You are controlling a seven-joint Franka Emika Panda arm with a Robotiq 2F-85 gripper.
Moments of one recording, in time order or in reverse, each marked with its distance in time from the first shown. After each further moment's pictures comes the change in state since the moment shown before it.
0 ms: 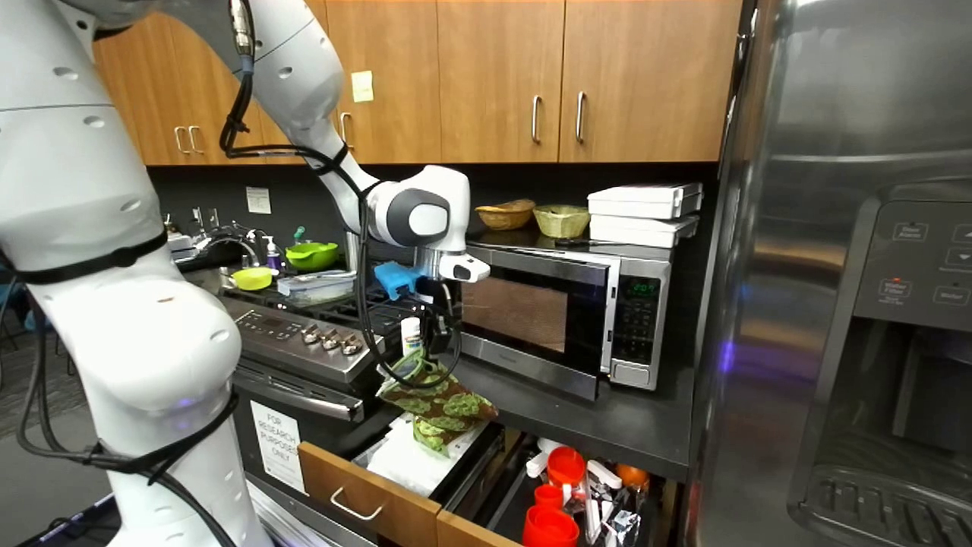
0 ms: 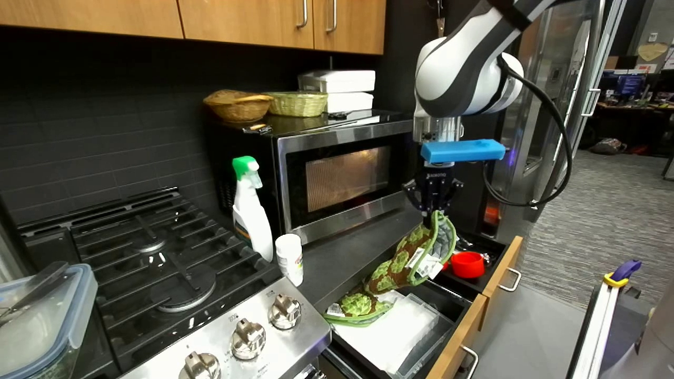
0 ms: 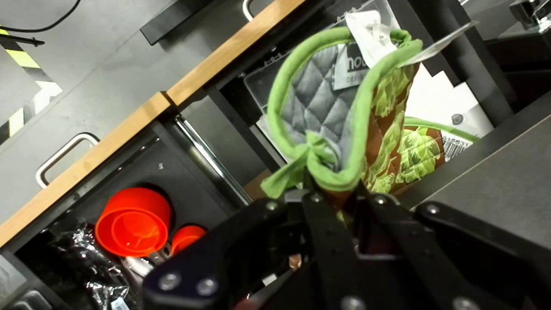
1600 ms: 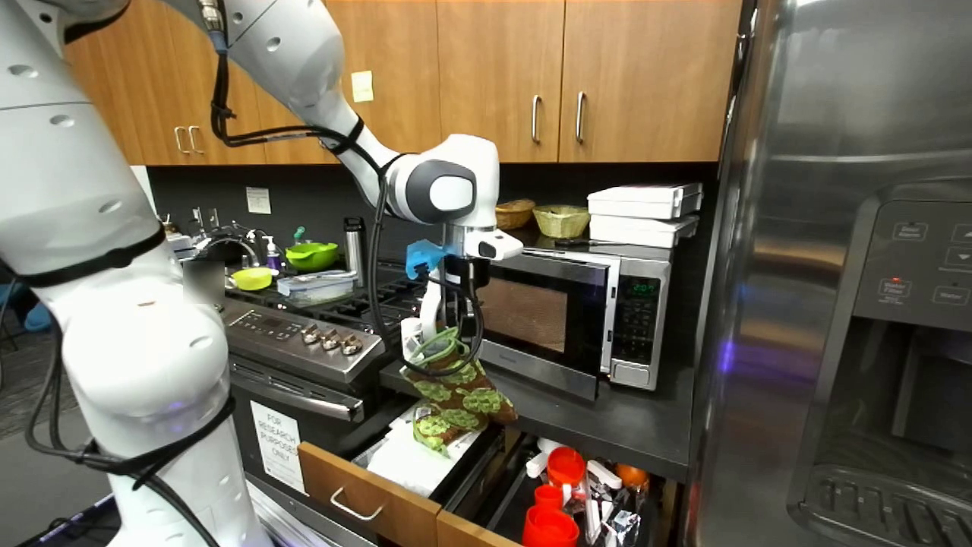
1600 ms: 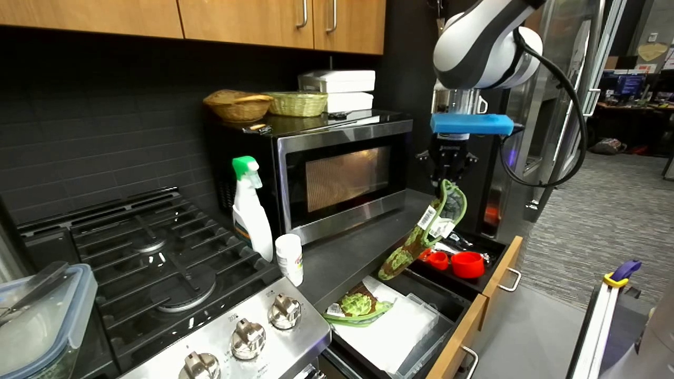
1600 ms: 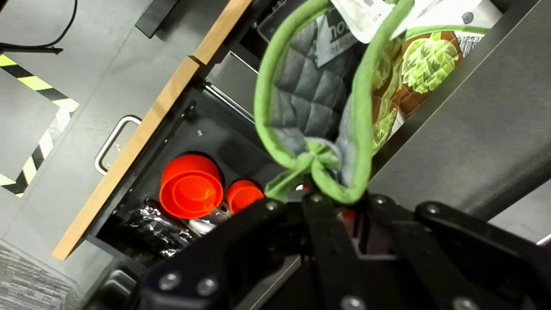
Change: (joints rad) arm -0.115 -0.063 -0.035 0.056 -0.035 -0.042 0.119
